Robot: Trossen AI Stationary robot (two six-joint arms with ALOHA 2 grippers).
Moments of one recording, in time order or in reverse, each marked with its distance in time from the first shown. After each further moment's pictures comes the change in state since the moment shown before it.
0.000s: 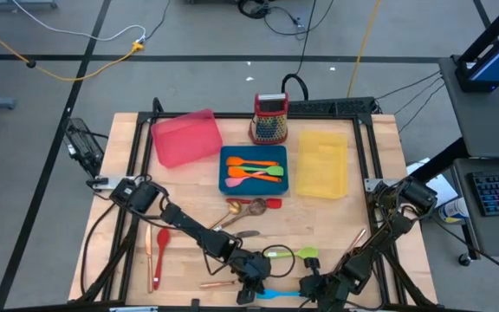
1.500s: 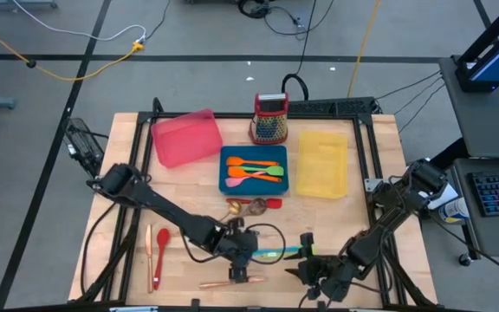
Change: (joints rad) left arm 0.006 -0.305 0.000 -0.633 -0.467 0.089; right arm -0.059 -0.222 0.001 -0.013 0.369 -0.399
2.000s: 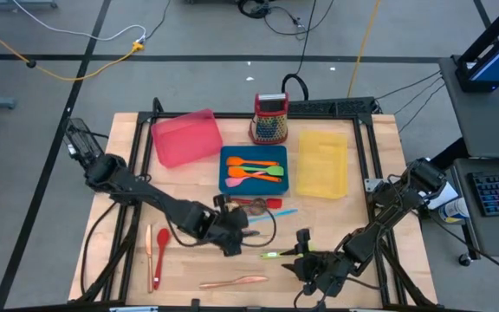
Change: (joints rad) left arm 0.046 -0.150 0.000 -0.271 -0.282 0.007; right arm -0.036 -0.001 0.000 0.010 -0.007 -0.078
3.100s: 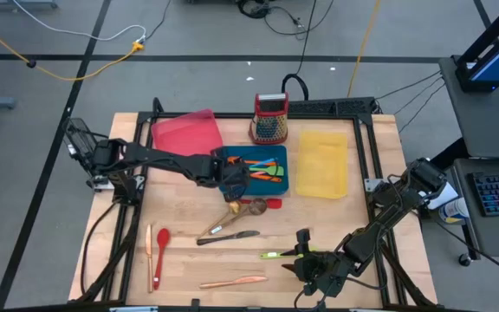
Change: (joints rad) left arm 0.429 -0.033 -0.163 0.020 0.020 0.339; right arm 0.000 0.000 0.000 -0.003 -0.005 0.002
